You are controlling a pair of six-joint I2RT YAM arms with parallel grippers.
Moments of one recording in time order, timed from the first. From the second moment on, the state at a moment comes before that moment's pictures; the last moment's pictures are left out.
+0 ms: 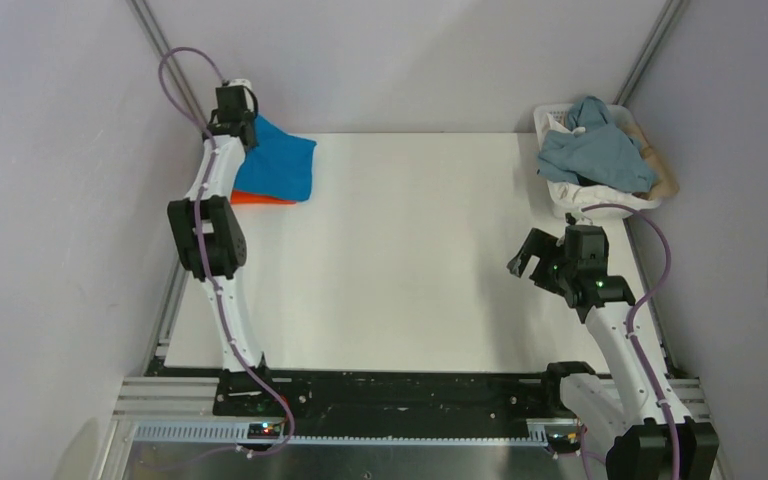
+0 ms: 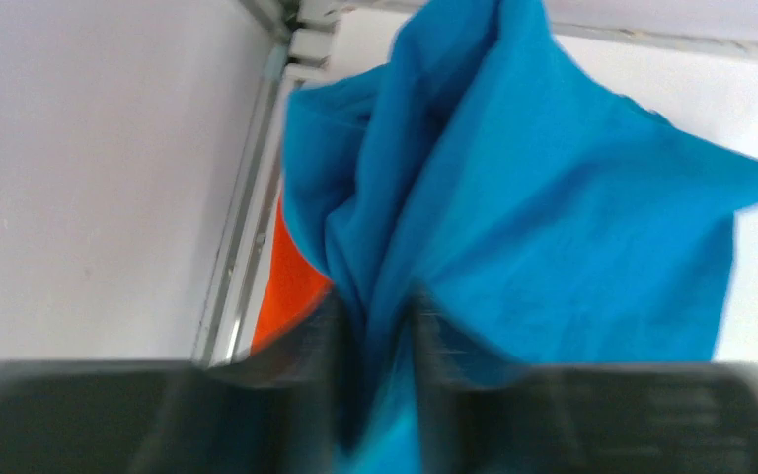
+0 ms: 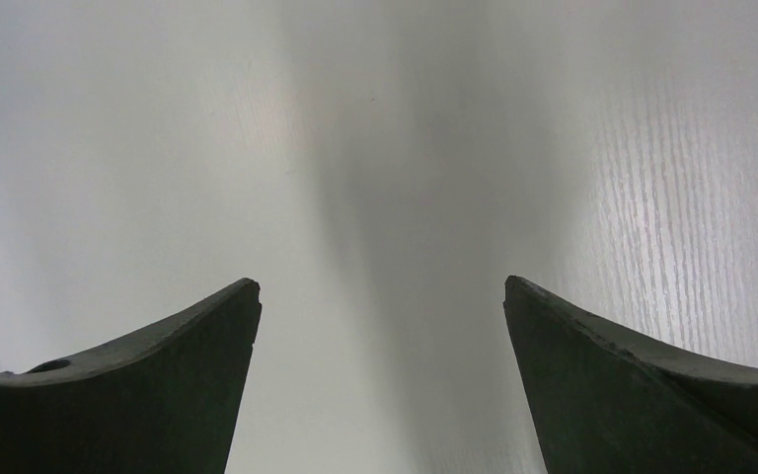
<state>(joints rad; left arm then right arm) 0.08 2.19 2.03 -0.44 -0.26 0.11 0.04 0.87 0.66 -0.57 -0.10 0.46</state>
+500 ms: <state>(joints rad) 0.12 2.14 1.95 -0.44 -0.29 -0.08 0.04 0.84 0.66 -0.57 -0.09 0.47</state>
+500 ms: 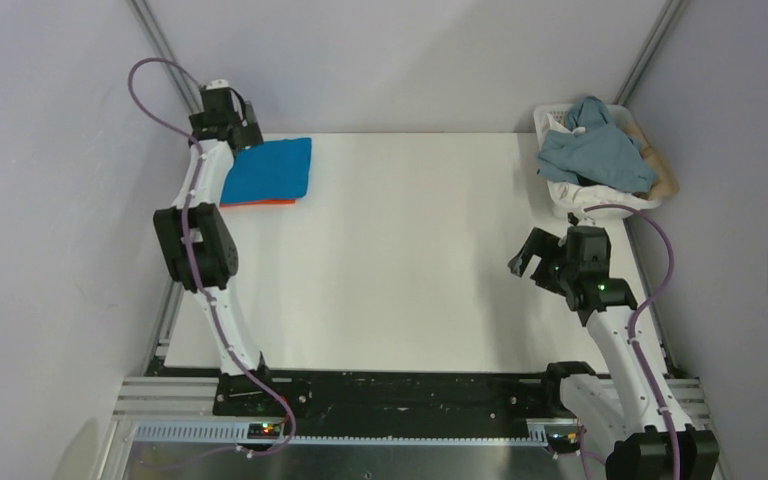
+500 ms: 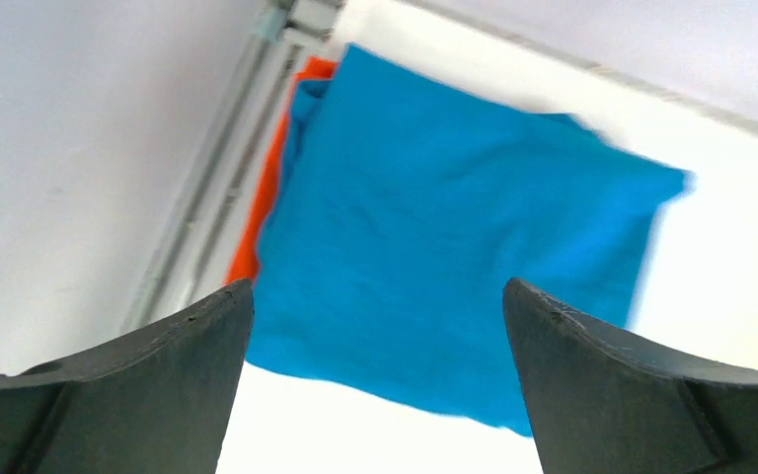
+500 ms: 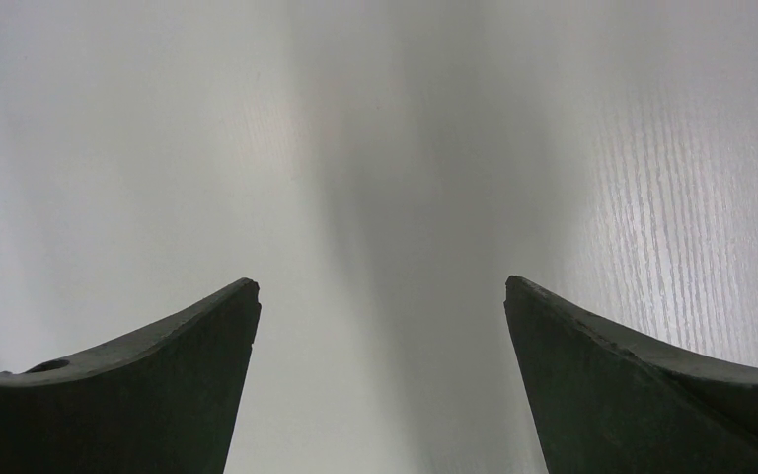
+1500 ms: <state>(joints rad) -0.44 0.49 0.25 -0.01 -0.18 -0.58 0.49 0.65 0.42 -0.49 0.29 0.67</state>
